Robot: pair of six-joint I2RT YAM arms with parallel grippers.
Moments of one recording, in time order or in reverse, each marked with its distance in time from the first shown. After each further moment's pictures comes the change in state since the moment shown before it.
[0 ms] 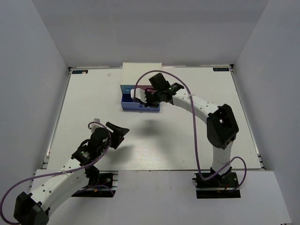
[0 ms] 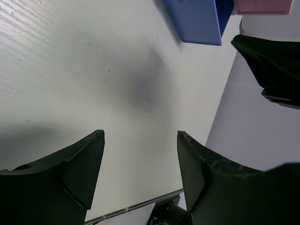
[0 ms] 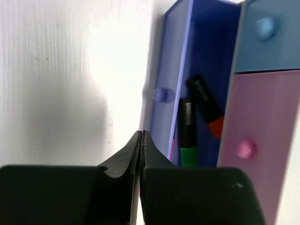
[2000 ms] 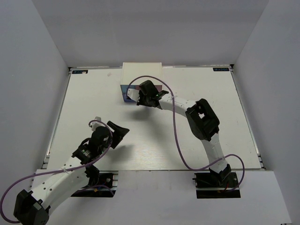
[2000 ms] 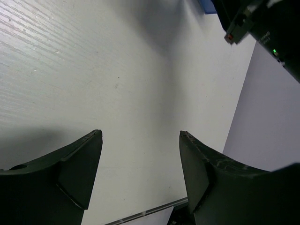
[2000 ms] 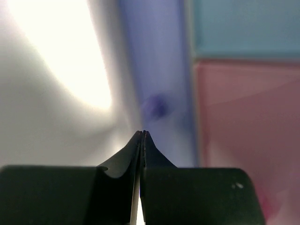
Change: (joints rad) left arm 0.000 0.034 0.018 -0.008 -0.019 0.099; right arm 0.045 0.291 0.072 0.313 0.454 0.115
